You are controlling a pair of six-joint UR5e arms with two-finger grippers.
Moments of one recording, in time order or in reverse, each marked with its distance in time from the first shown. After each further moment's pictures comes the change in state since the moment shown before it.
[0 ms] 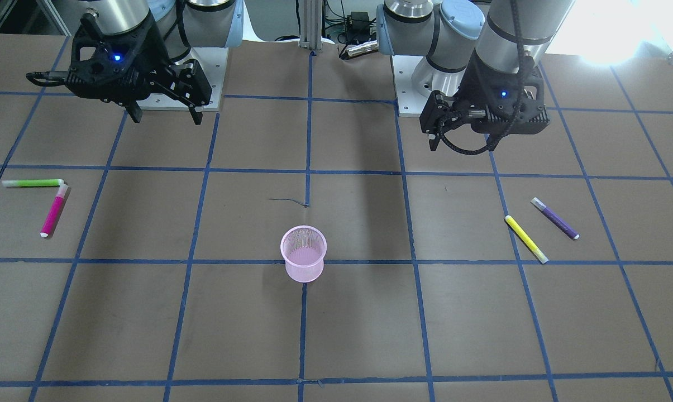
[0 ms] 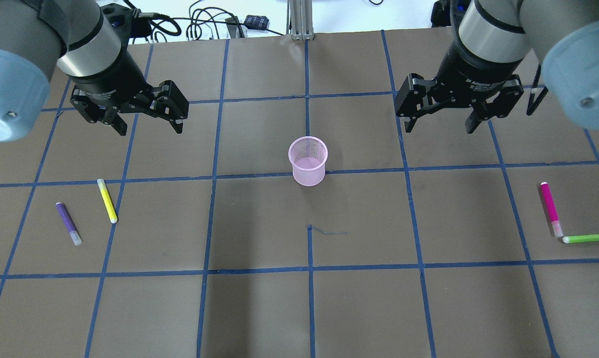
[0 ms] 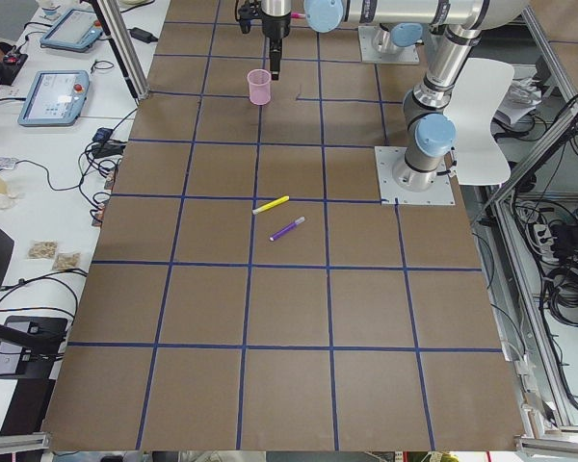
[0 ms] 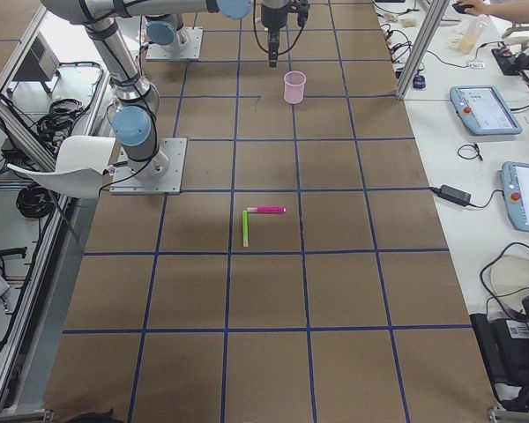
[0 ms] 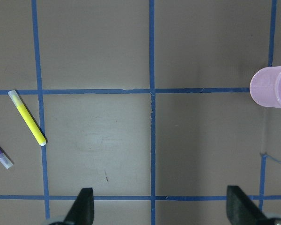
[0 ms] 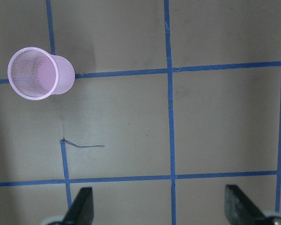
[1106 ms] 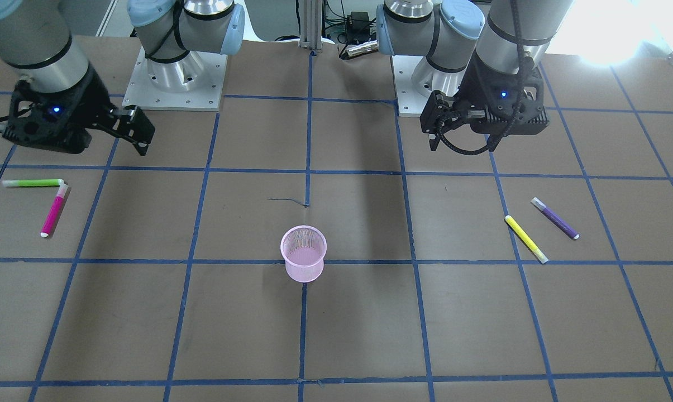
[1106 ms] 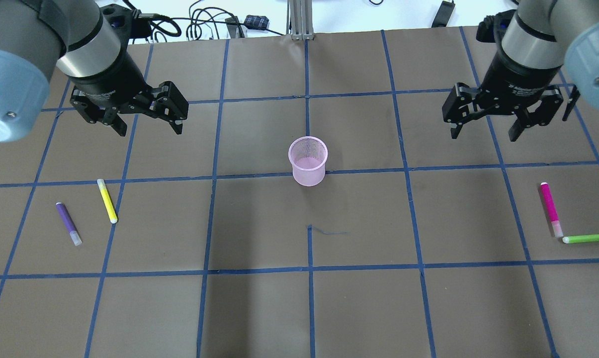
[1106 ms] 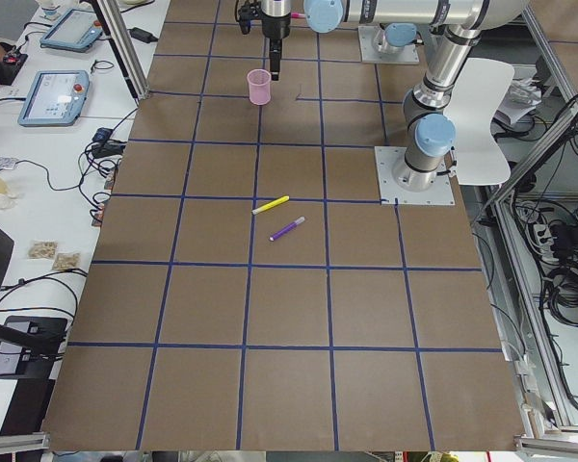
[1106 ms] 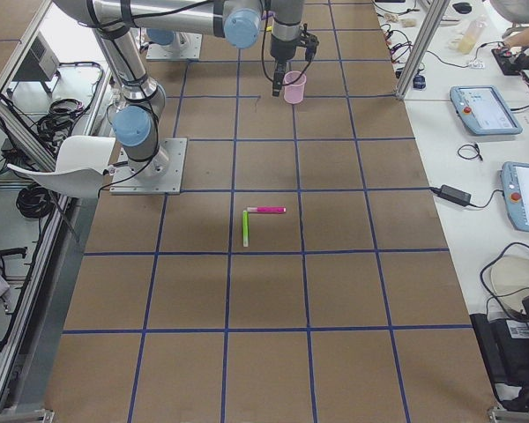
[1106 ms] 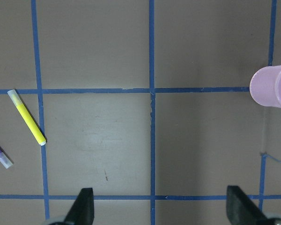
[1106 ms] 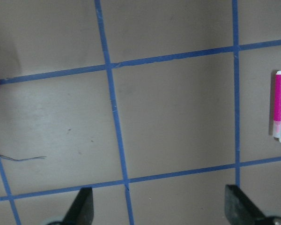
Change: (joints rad) left arm 0.004 0.000 -0.002 -0.001 0.000 0.033; right arm -0.205 0.069 0.067 -0.015 -0.075 -0.133
